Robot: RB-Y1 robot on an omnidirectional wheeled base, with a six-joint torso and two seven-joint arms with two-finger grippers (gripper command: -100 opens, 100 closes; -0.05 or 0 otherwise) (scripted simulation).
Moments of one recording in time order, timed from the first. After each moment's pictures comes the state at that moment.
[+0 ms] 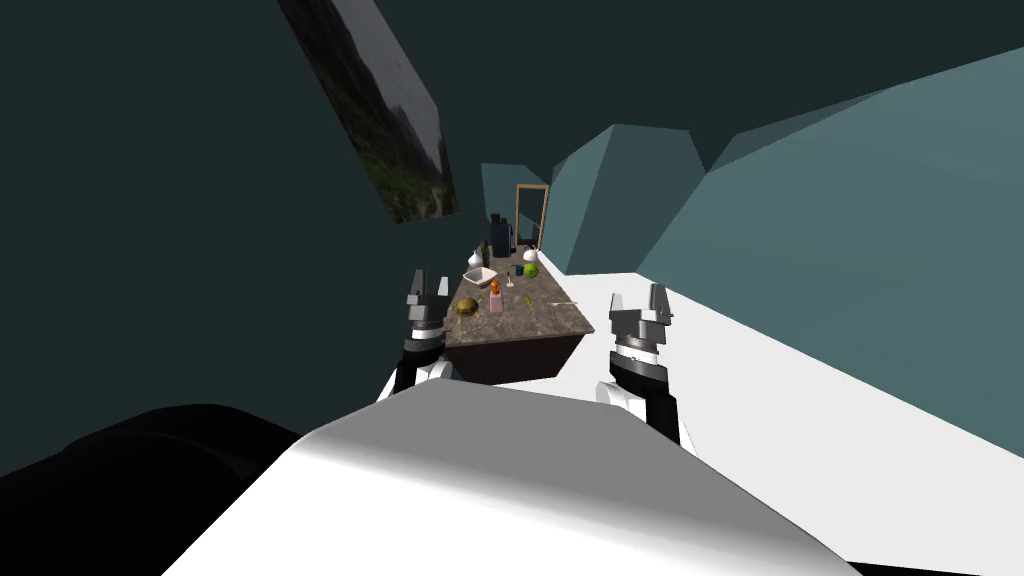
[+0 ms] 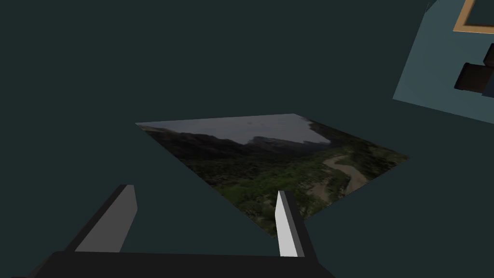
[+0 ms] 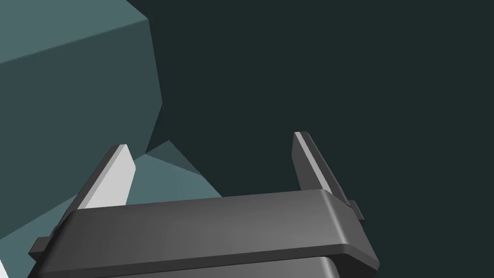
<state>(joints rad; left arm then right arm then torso) 0.49 0.05 -0.05 -2.26 0.00 -0.63 0.06 0.51 0.02 -0.01 -2.32 -0.01 -0.42 -0.13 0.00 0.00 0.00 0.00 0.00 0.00</state>
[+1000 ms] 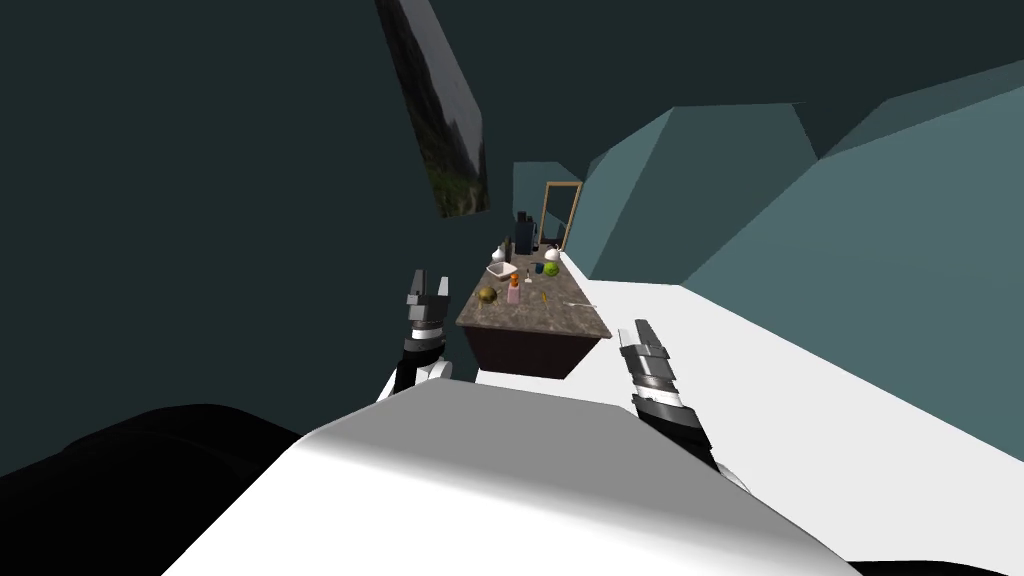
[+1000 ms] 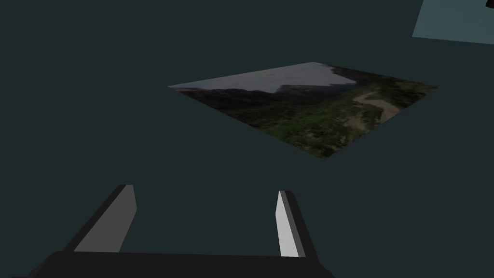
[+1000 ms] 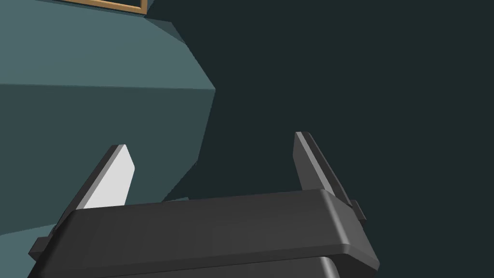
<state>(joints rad) 0.49 0.05 -0.05 -2.26 0.00 -0.63 0.06 0.76 -0.20 -0.10 -2.22 0.03 -0.49 -0.07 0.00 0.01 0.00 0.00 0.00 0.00</state>
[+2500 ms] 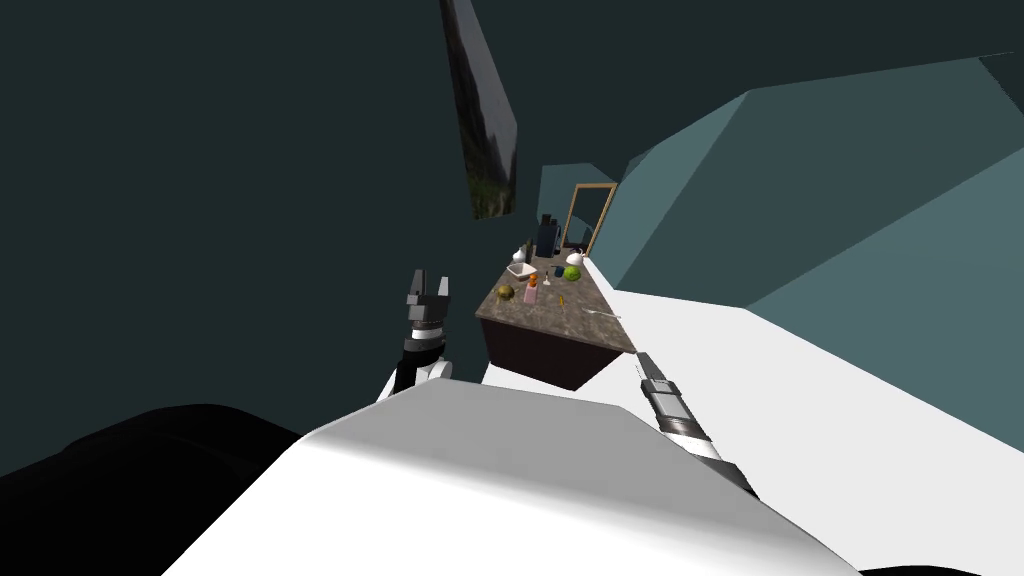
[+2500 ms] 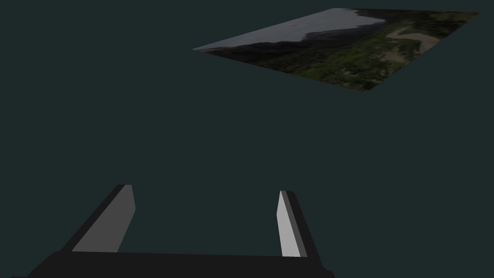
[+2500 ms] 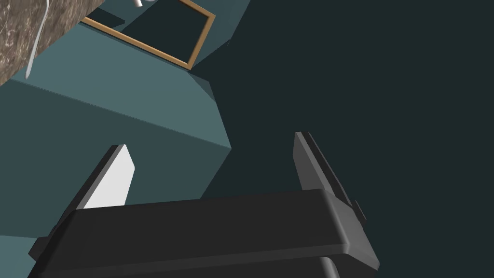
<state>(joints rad) 0.49 0.05 -0.05 -2.26 0.00 -0.63 0.06 0.96 -0.29 -0.17 -2.12 0.08 -0.53 0.04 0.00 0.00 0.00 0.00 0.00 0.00</state>
